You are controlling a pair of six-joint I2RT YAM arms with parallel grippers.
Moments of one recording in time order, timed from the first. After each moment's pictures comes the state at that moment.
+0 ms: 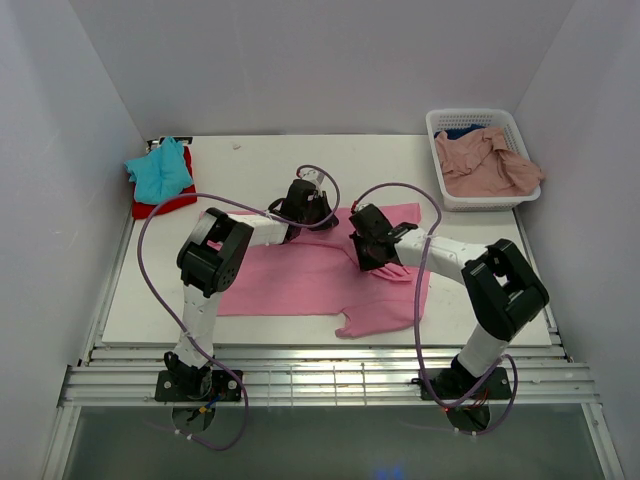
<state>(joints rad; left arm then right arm) -0.55 2.15 1.30 0.26 0.16 -0.58 0.68 1.69 1.00 -0.37 0.14 0.34</state>
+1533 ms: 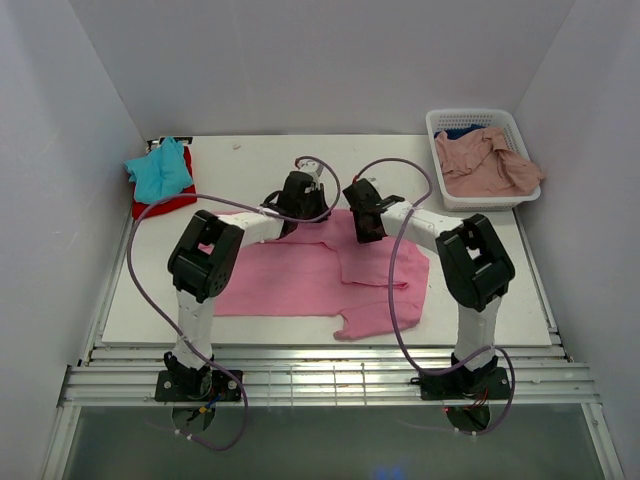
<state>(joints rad) -0.54 2.09 1.32 0.18 0.10 -0.44 0.63 1.89 1.31 -0.47 0.32 0.34</state>
